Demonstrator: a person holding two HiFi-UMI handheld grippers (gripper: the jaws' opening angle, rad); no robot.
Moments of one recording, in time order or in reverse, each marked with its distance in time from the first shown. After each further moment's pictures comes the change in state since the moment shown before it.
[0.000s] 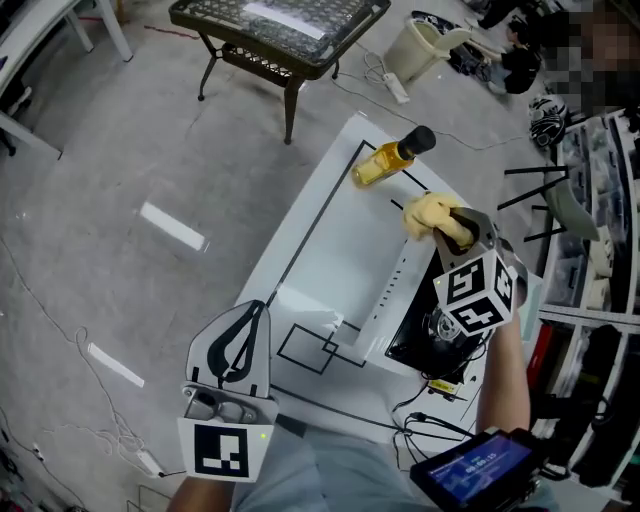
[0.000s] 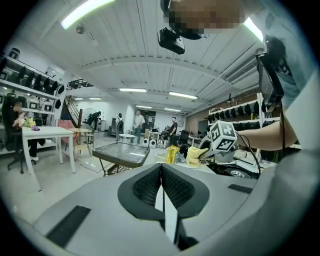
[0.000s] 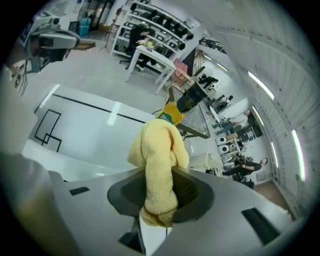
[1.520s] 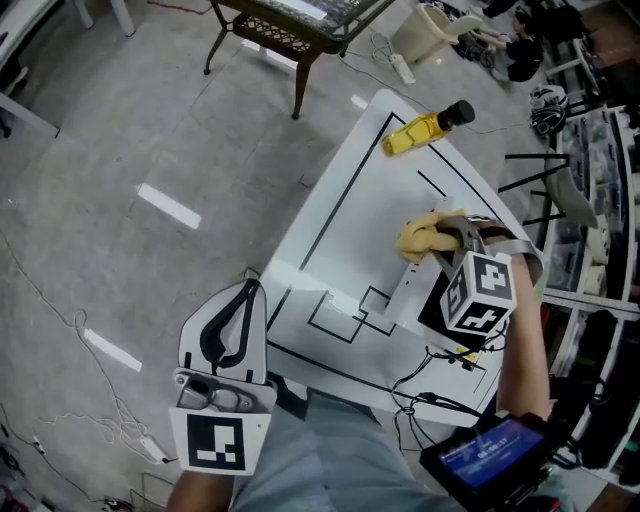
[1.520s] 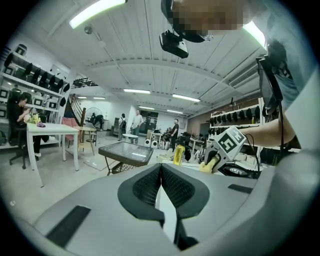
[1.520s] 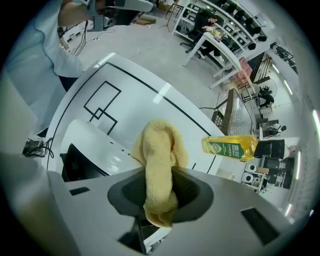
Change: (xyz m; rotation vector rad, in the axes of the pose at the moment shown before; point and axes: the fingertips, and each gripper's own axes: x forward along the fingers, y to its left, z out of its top) left arm -0.059 0.054 -0.014 -0.031 -0.027 0.008; right arm -0.027 0.123 0.018 -0.527 0.156 0.328
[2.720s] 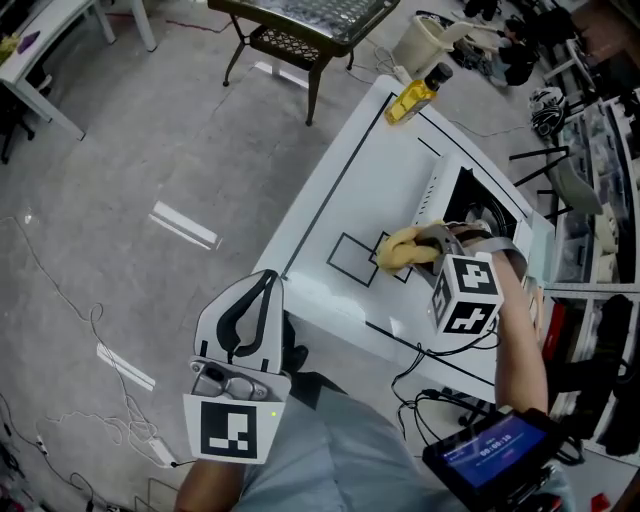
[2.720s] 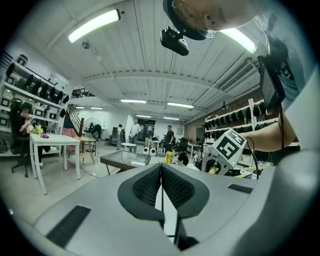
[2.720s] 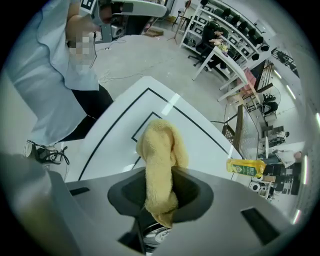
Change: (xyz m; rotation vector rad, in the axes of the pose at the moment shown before) left arm -0.130 -0.049 -0.009 0.058 -0.099 -0.017; right arm -0.065 0.143 0.068 -0.030 -0.113 0.053
